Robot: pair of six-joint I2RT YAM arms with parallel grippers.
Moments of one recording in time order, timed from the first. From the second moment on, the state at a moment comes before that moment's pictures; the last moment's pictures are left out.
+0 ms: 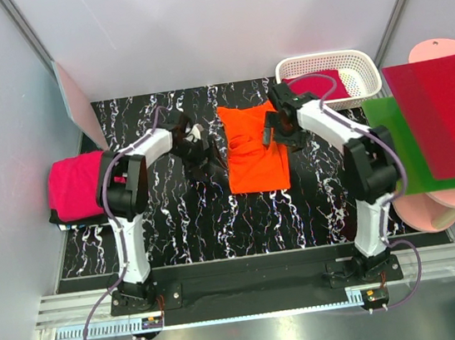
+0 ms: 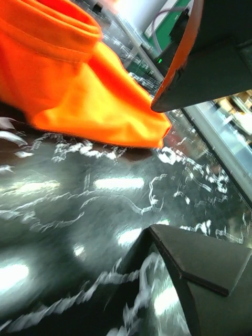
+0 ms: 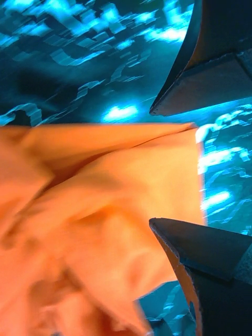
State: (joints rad) left arm -0.30 2.14 1.59 -0.75 0.58 -0.43; right arm 0.38 2.02 1.65 -0.82 0.09 0.60
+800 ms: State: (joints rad) left arm -0.52 2.20 1.45 -0.59 0.79 -0.65; right arm 0.37 1.68 1.43 -0.81 0.08 0.66
